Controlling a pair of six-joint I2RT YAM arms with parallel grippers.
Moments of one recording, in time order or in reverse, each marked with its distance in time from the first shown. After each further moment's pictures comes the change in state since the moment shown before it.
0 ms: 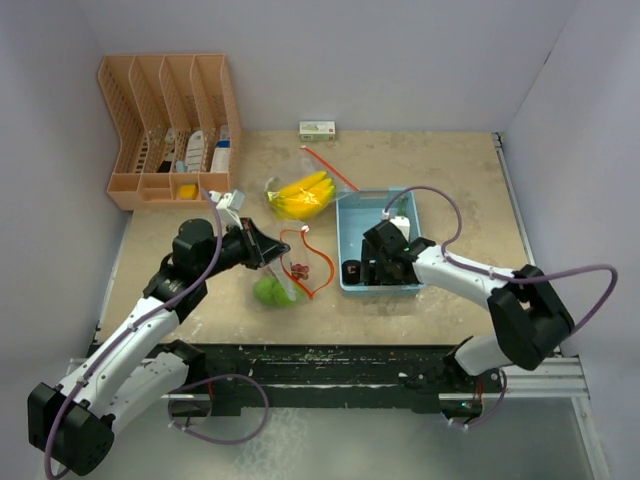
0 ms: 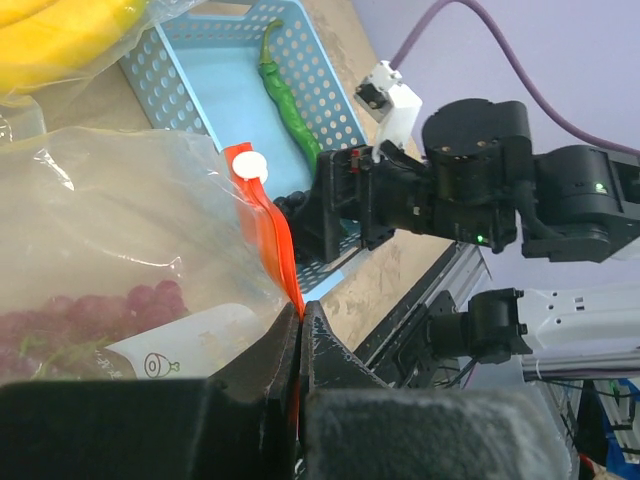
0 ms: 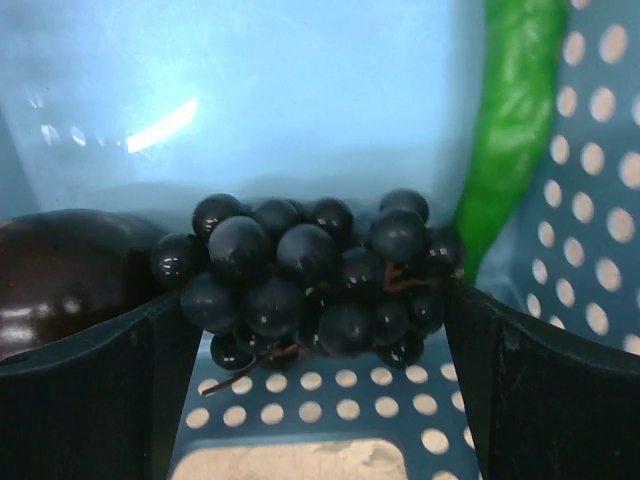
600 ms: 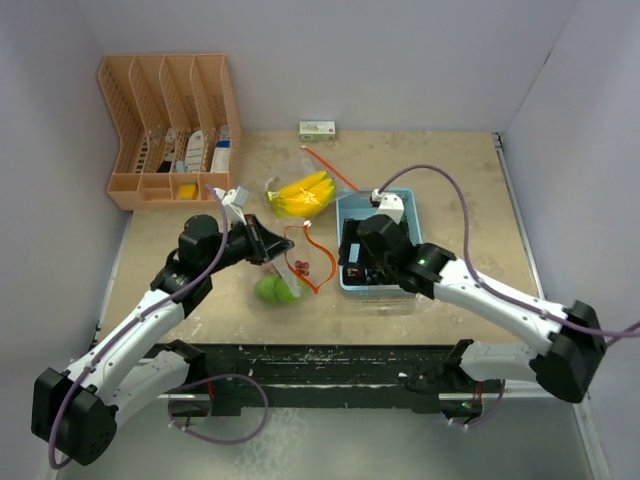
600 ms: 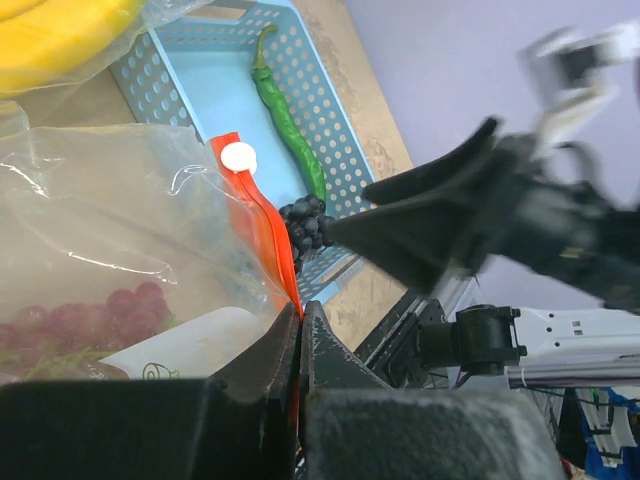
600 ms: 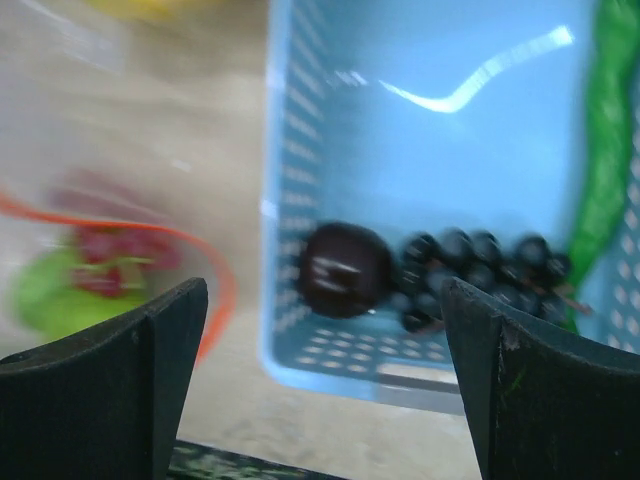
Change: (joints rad) left arm 0.000 0.077 -0.003 0.082 0.013 -0.045; right arm 0.225 -0.257 0.156 0.095 0.088 0.029
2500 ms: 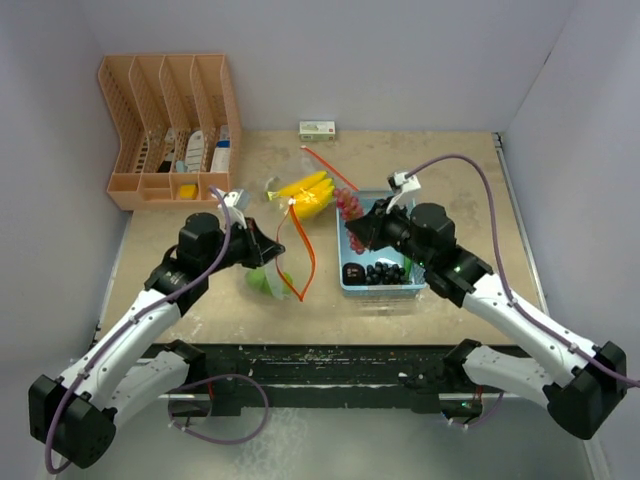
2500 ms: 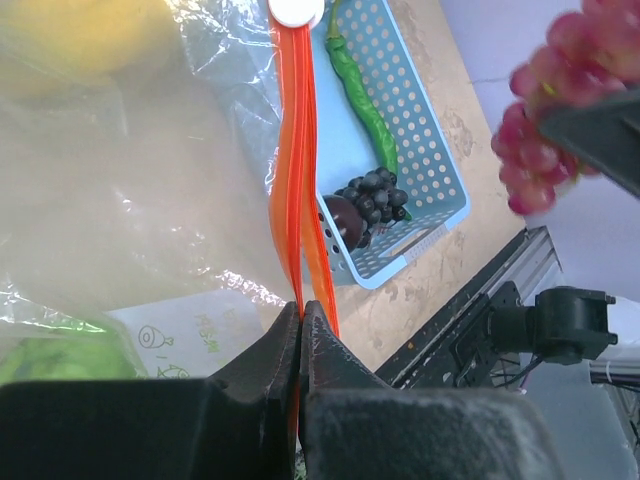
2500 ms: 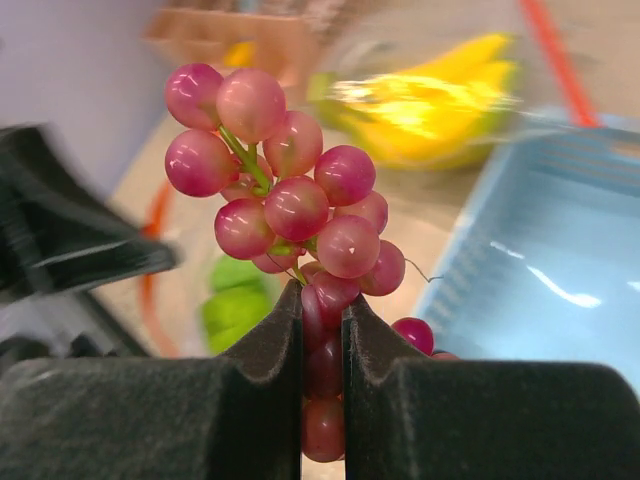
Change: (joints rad) left arm -0.001 -0.036 0.064 -0.238 -0.087 0.176; right arm -0.231 -0.140 -0.100 0.319 -0.427 -0.235
